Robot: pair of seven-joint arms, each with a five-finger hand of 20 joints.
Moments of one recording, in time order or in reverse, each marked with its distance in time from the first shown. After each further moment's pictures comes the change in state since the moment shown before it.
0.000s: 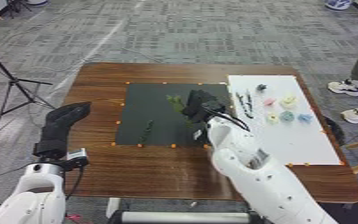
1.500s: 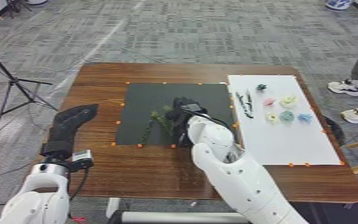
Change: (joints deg) left arm -0.7 -0.4 1.2 0.6 0.3 -2.2 -0.7; right arm 1.4 -11.5 1.8 7.9 -5.2 -12.1 1.8
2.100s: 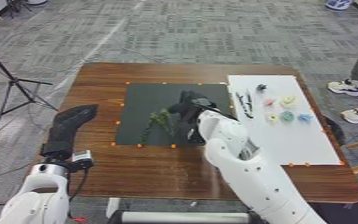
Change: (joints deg) left arm 0.2 0.0 -0.2 -0.1 0.0 -0.2 0.0; right arm 0.4 5.6 1.6 -6.9 6.1 -1.1 -0.9
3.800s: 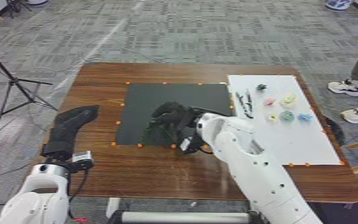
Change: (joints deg) left arm 0.1 -0.2 -0.2 0.1 -0.1 -0.9 -0.4; right arm -2.4 -2.7 6.4 3.9 6.6 -13.7 -22.1
